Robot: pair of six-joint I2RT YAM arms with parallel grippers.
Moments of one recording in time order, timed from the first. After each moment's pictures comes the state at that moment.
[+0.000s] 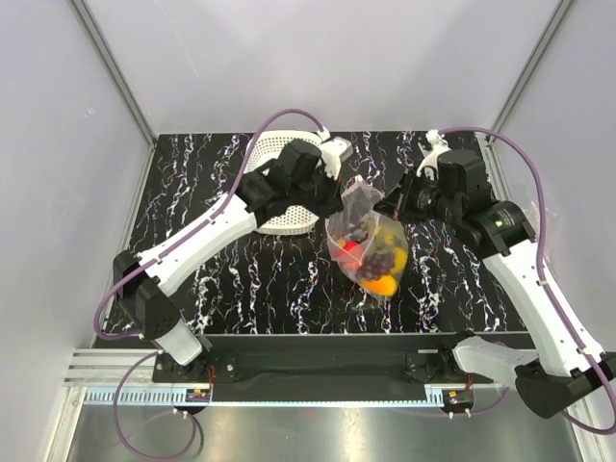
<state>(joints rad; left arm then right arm) -0.80 1.61 1.60 -0.62 0.17 -0.22 0.45 1.11 1.41 -0.83 -0.21 0.58</state>
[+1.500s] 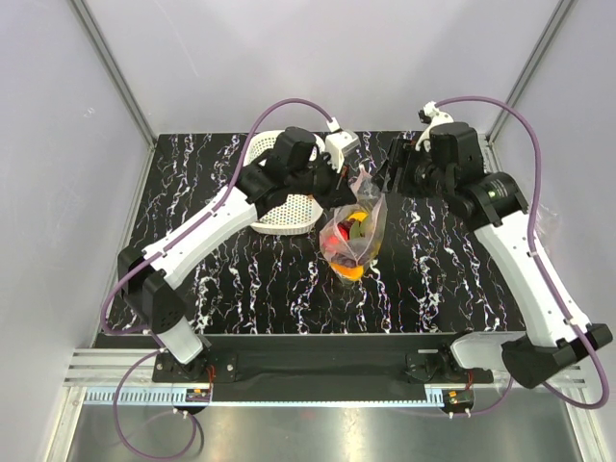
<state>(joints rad) -0.74 1.66 1.66 -0.49 0.47 -0.10 0.44 1.26 1.60 -0.86 -0.01 0.45</state>
